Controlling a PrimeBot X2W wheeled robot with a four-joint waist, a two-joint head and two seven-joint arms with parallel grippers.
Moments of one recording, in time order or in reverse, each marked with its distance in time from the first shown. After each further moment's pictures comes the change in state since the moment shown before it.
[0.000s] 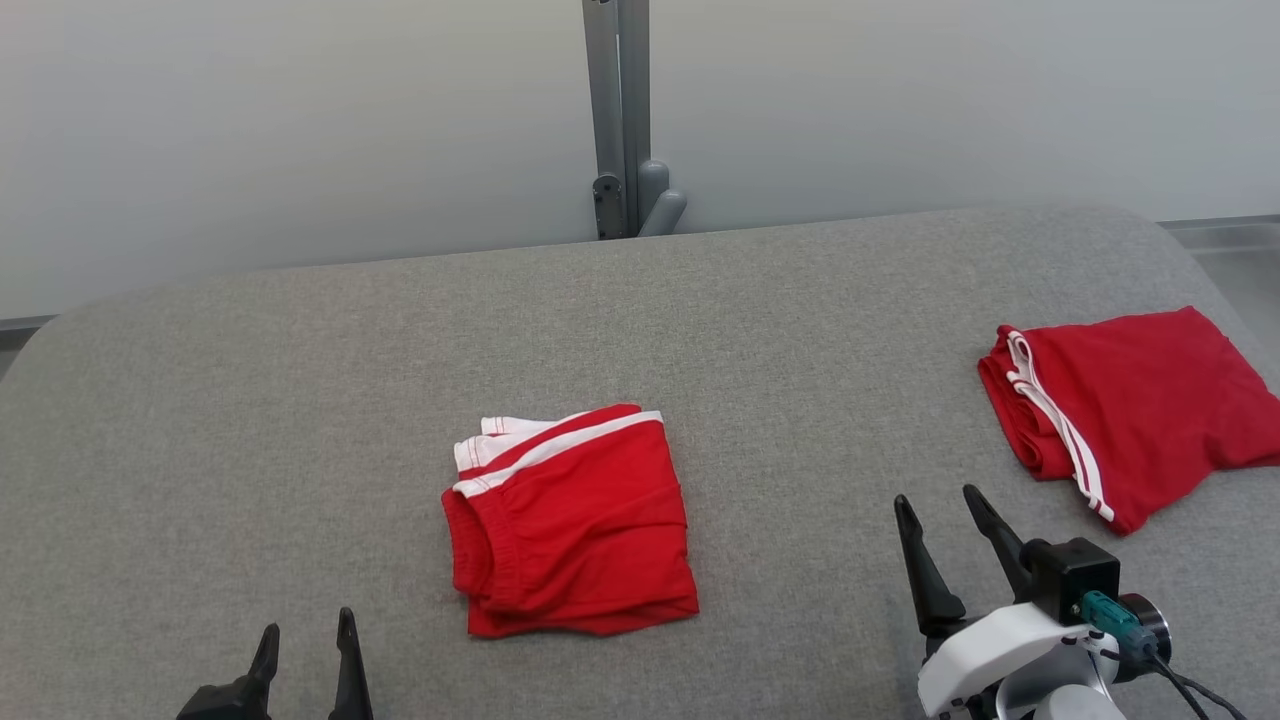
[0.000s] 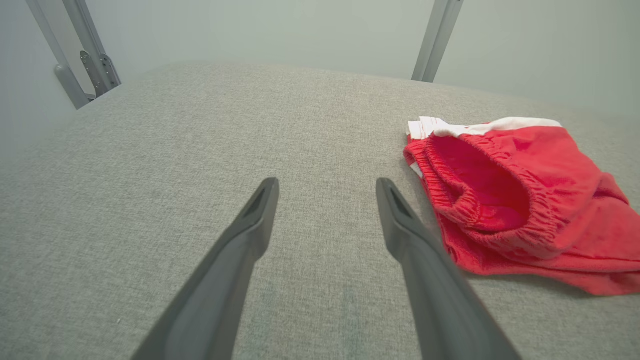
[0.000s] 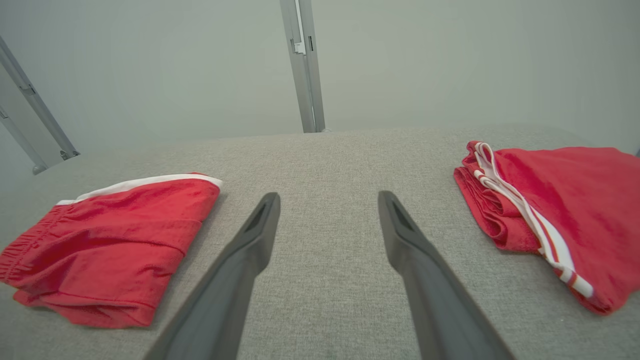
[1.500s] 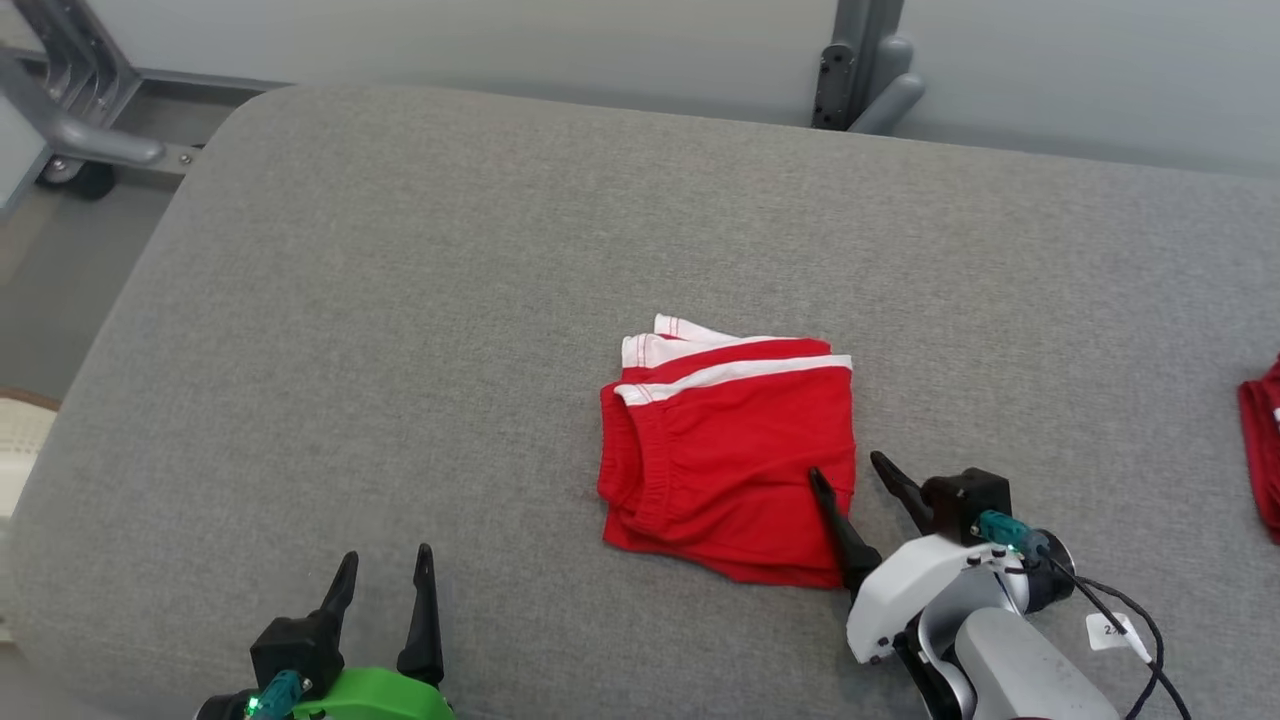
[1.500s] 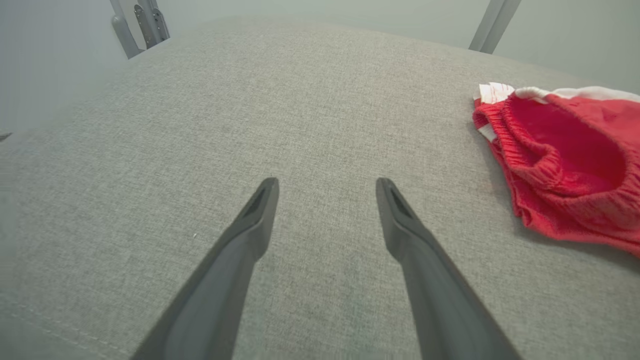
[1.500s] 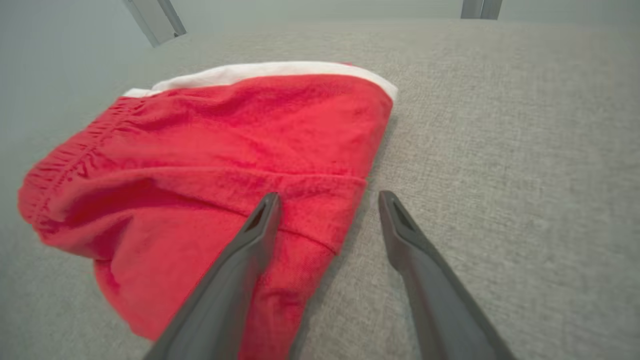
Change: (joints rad) left arm -0.087 0.000 -0.153 -0.008 -0.028 0.008 0.000; right arm -0.244 0.002 0.183 0.298 0.079 0.000 0.000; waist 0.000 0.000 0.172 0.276
